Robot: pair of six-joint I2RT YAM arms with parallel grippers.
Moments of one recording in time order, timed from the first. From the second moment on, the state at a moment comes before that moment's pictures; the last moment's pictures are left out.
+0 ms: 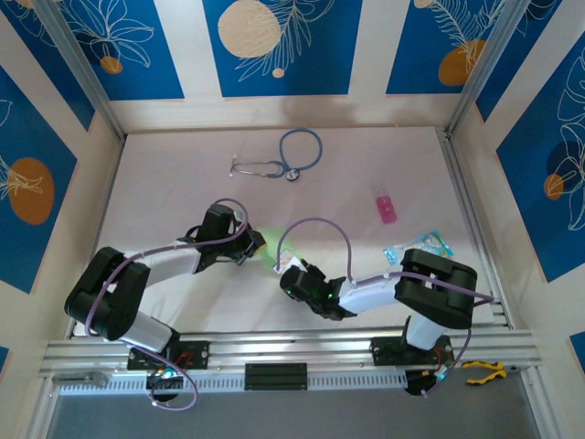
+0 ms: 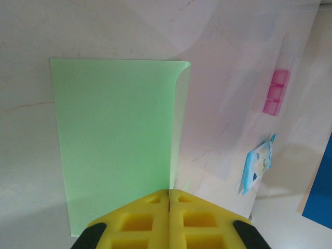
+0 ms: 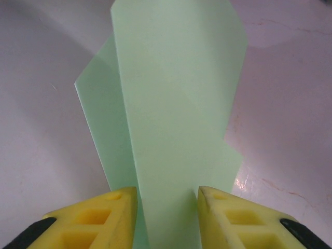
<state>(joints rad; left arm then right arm) -0.49 1.49 0.60 0.13 0.46 -1.15 1.19 1.63 0.57 0.23 0.57 0.13</state>
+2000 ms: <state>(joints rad) -0.49 1.29 0.63 -0.13 0.29 -1.04 0.91 1.67 0.55 0.46 -0.08 0.59</state>
